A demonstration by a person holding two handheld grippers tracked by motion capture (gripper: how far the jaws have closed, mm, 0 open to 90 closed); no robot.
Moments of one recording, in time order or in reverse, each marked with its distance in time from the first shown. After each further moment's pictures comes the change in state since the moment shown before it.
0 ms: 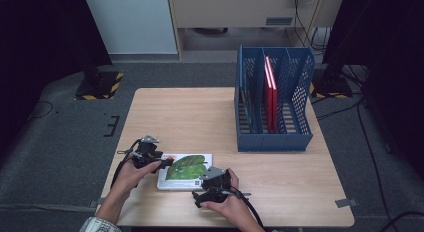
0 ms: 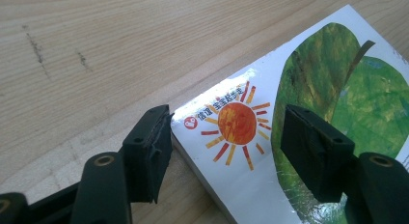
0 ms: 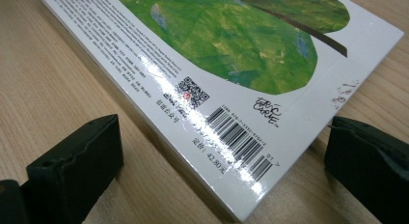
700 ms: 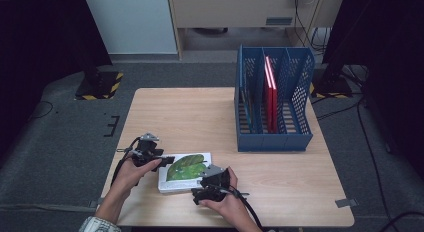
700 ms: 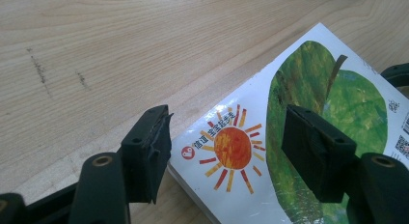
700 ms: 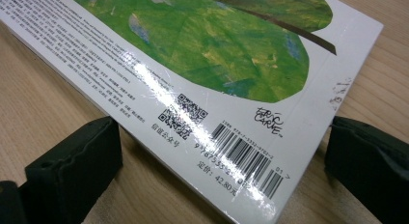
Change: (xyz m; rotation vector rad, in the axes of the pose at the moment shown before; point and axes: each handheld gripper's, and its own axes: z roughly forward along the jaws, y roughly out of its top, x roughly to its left) left arm -0.004 0.007 -0.006 -0.020 -0.011 0.001; right arm 0.000 0.004 0.004 0.003 -0.037 0.041
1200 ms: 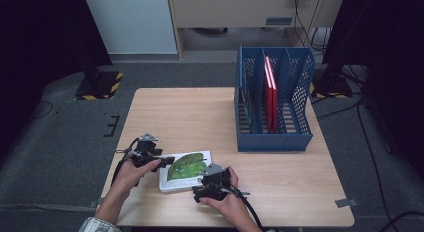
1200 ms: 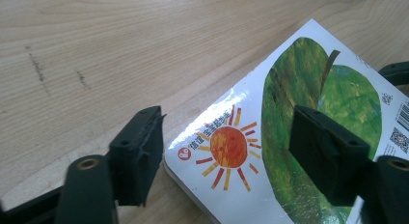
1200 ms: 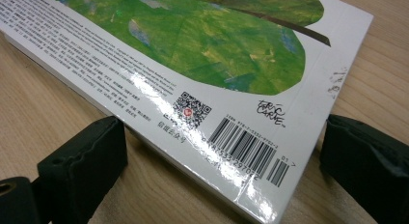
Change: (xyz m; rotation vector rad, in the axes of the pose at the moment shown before) left arm 0.002 -0.005 0.000 -0.032 0.009 -0.011; right arm -0.004 0.001 0.000 -0.007 -0.008 0.017
